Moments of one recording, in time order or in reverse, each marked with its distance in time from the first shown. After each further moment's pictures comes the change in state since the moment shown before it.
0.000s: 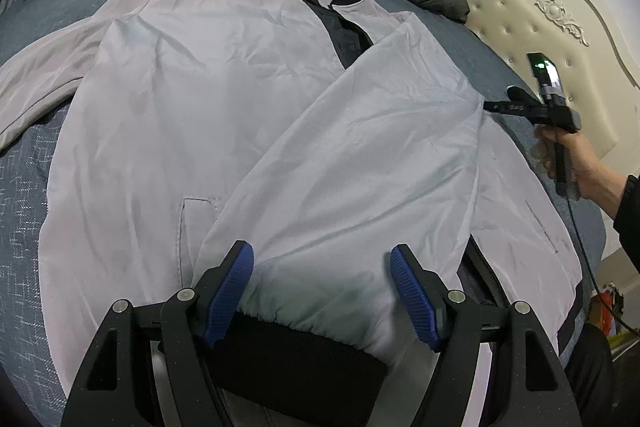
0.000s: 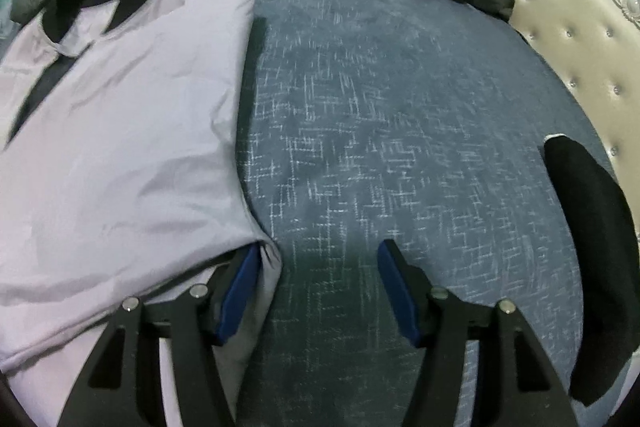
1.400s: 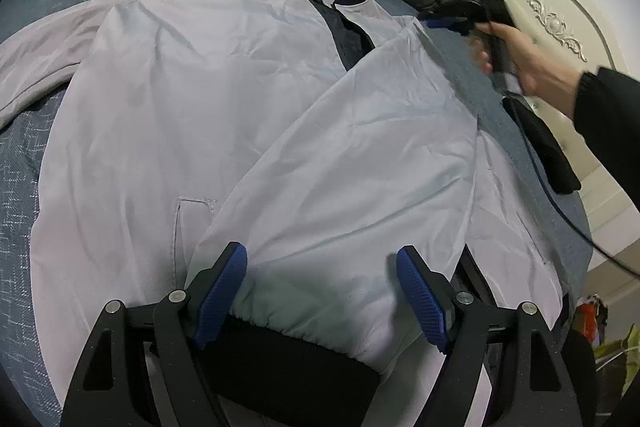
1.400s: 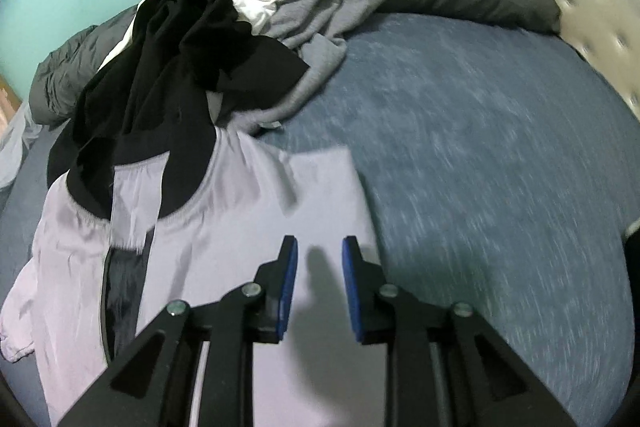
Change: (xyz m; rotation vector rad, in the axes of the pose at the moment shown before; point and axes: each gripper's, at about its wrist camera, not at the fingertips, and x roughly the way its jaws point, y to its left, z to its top) left arm 0.000 0.008 0.004 -0.048 0.010 -0.051; right arm 0.022 0.060 0.172 0.140 -0.099 0.220
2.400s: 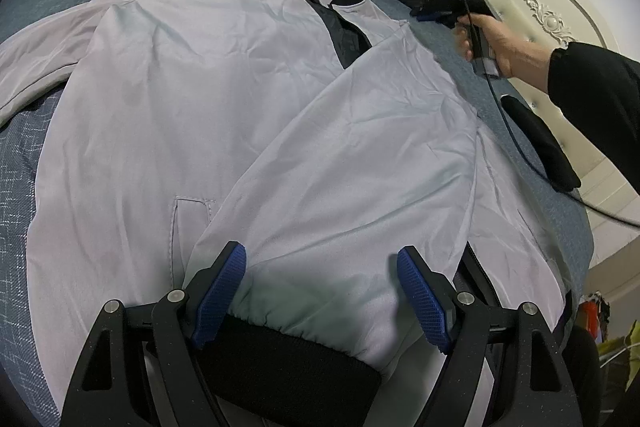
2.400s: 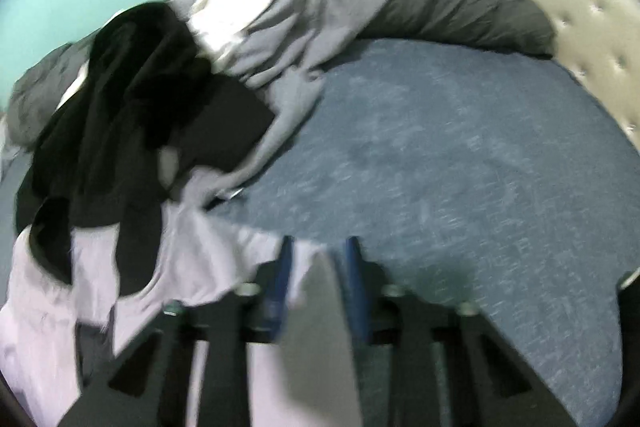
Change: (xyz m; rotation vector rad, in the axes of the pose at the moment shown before) left arm -0.002 0.000 -0.006 0.011 -0.013 -0.002; right arm 0.037 -0.020 0.039 0.001 -0.027 -0.047
